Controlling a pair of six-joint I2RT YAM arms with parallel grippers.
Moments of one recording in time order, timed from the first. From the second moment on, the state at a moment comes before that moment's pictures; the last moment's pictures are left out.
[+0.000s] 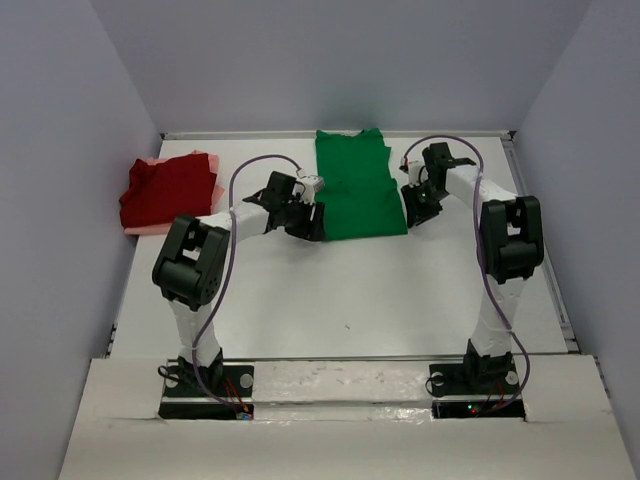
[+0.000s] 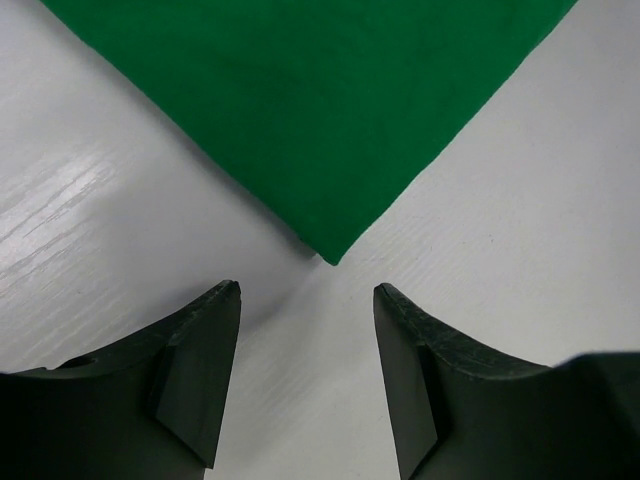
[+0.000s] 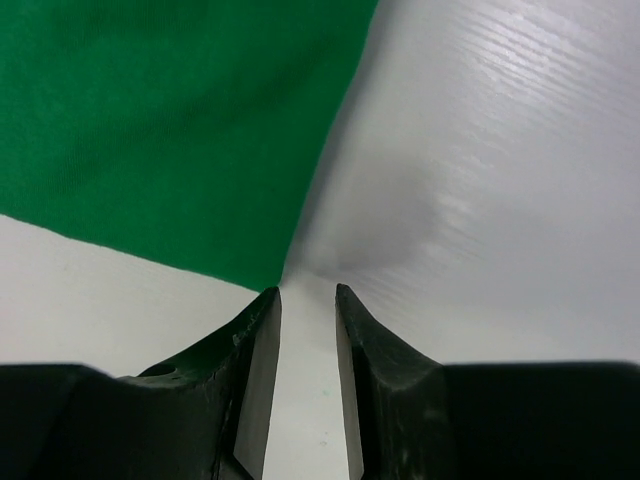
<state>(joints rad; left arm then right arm) -0.43 1.87 1.17 -0.17 0.45 -0.11 0.14 2.05 1.57 -0.78 -0.26 -0.21</state>
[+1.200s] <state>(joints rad) -0.48 2.02 1.28 -0.18 0.50 -0.13 0.14 2.14 1.64 -0.82 -0.33 -0.22</state>
